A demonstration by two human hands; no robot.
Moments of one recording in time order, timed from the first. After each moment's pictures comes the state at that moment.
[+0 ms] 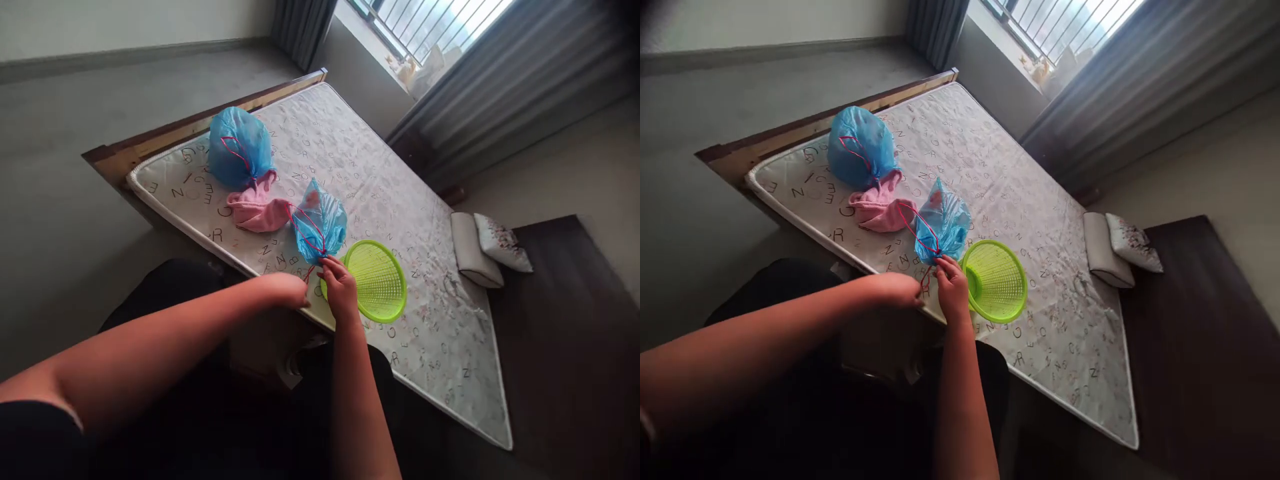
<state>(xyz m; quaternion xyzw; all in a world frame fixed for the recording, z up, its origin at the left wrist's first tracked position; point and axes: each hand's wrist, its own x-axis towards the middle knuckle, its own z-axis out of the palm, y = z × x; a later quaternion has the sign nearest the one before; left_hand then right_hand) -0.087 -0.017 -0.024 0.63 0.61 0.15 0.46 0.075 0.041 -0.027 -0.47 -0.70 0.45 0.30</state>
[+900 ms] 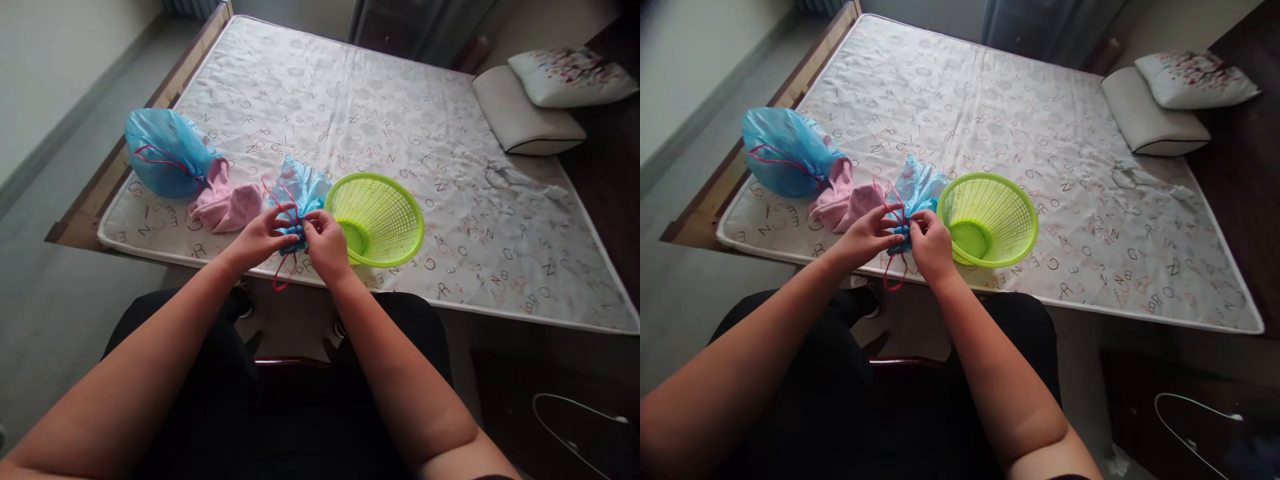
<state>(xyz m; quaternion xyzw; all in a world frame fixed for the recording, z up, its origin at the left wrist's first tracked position) -0.110 0.028 -0.021 0.50 0.49 0.44 0.57 0.067 0.047 -0.021 -0.48 -0.59 0.48 0.44</state>
